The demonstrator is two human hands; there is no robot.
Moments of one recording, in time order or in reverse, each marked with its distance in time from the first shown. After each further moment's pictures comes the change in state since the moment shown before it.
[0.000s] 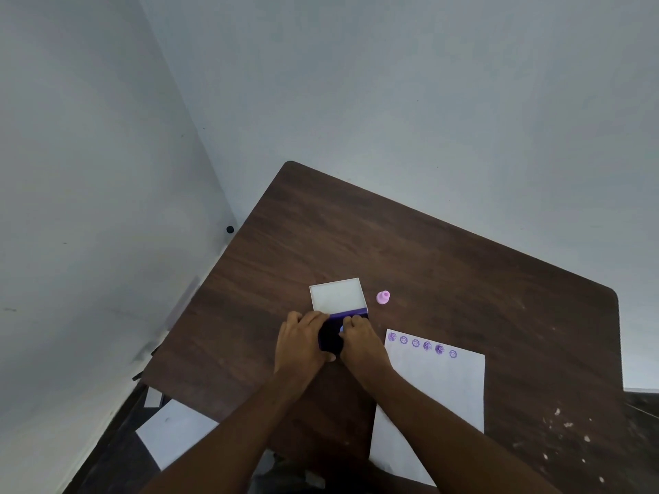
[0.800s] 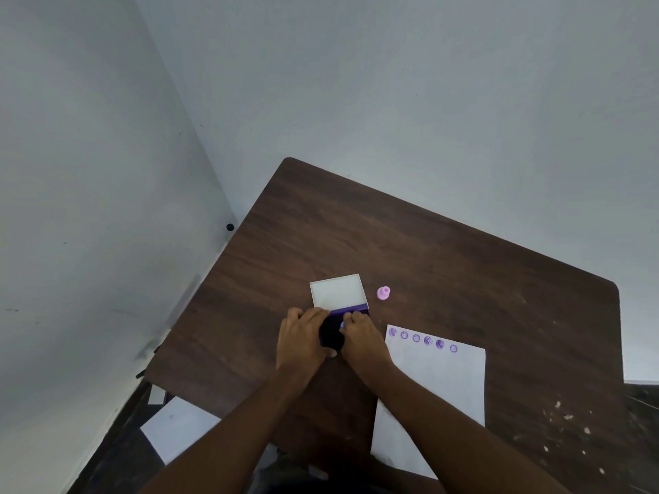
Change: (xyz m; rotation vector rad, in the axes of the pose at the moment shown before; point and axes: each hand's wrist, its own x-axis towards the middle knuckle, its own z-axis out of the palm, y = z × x) left_hand -0.002 0.002 -0.003 0.001 0.002 -0.005; right_hand -0.003 0.002 0.001 -0.032 0.049 -0.050
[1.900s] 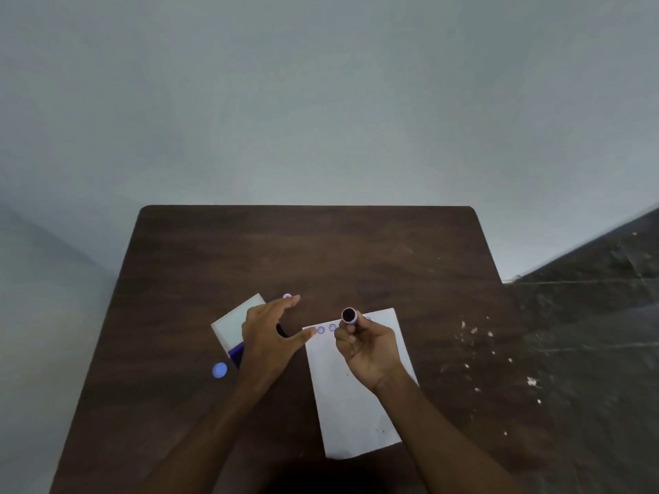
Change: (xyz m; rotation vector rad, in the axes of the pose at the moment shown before) left_hand 0.029 0.117 -0.017 -0.269 0.015 0.197; right_hand -0.111 0.106 -0.041 2.750 0.239 0.311
